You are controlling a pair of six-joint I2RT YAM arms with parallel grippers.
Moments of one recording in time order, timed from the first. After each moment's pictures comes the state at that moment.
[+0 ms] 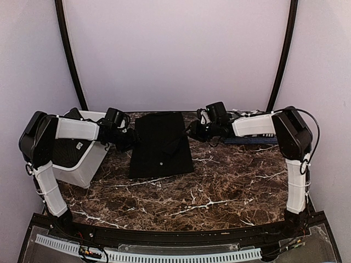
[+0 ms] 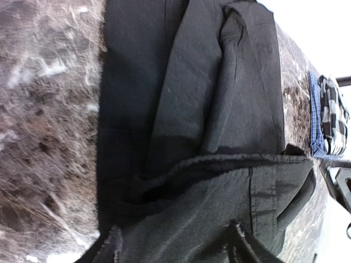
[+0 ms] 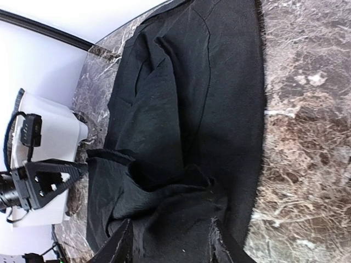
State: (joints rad) left arm -0.38 1.84 1.13 -0.15 0.22 -0.71; right arm 0.58 2.10 1.44 0.04 -0.38 0.70
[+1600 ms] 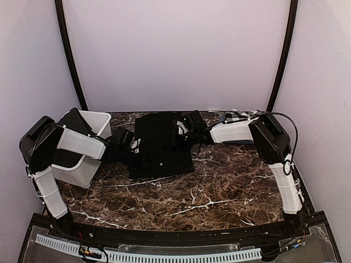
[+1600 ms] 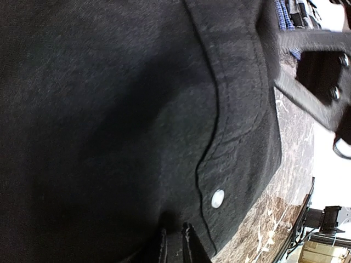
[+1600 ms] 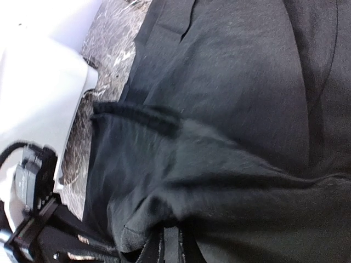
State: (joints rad) left arm -0.56 1.80 0.90 0.04 0.41 -0.69; right arm 0.72 2.30 1.66 -0.05 -0.43 0.63
